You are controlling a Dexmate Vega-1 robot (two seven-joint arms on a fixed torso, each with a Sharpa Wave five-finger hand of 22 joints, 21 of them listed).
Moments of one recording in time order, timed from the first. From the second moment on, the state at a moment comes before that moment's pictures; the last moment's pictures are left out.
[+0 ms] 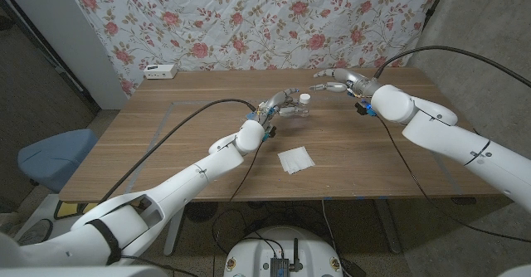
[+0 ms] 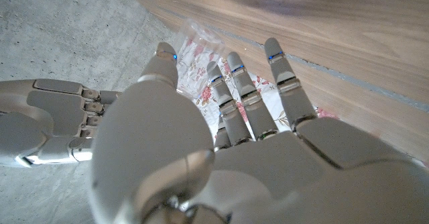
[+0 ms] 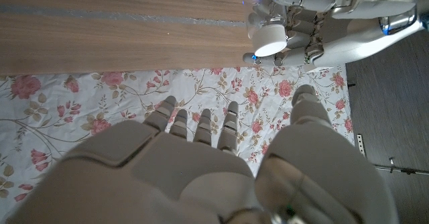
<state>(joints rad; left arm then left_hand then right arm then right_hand) 0.61 0.38 0.79 -1.38 0.13 -0.05 0.25 1.05 -0.02 0.31 -0.13 0.18 0.22 0.04 0.19 0.17 0.88 -0.12 0.19 0.19 0.83 -0.10 0.17 0.16 0.70 0.17 0.22 0.17 -0.71 -0.95 -0.56 -2.03 -0.10 -0.39 0.08 0.45 0.00 0.32 -0.16 0.18 0.28 -0.11 0.19 0.19 0.04 0.01 0.18 0.19 -0.08 0.12 0.18 0.18 0.03 0.08 0.17 0.17</state>
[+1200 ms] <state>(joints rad) 0.60 0.36 0.82 -1.37 0.17 -0.07 0.26 1.04 -0.02 0.31 -0.14 0.18 0.24 0.03 0.19 0.17 0.89 -0.13 0.19 0.19 0.83 -0.10 0.17 0.16 0.70 0.16 0.20 0.17 -0.52 -0.97 -0.69 -2.08 -0.21 -0.59 0.42 0.51 -0.03 0.34 -0.17 0.20 0.22 -0.10 0.19 0.21 -0.13 0.04 0.17 0.19 -0.15 0.16 0.18 0.19 0.02 0.12 0.18 0.17</state>
